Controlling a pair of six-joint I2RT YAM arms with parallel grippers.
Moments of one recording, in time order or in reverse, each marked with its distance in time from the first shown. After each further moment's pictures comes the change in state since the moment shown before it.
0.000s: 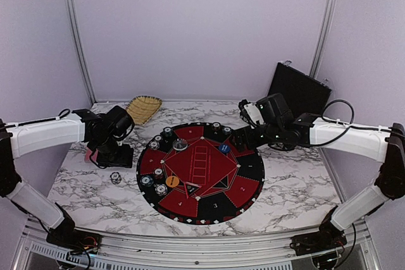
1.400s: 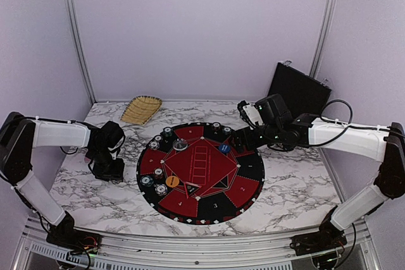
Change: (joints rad) left arm 0.204 0.134 -0.172 0.136 0.121 0.145; right arm 0.003 0.011 0.000 0.000 -0.010 -0.002
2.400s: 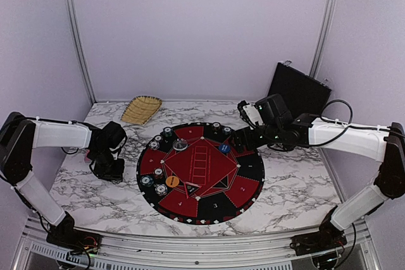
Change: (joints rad) left arm -0.027 -0.002 0.000 0.006 -0.021 -0.019; right arm 0.000 -0.001 0.000 0.000 0.001 0.003
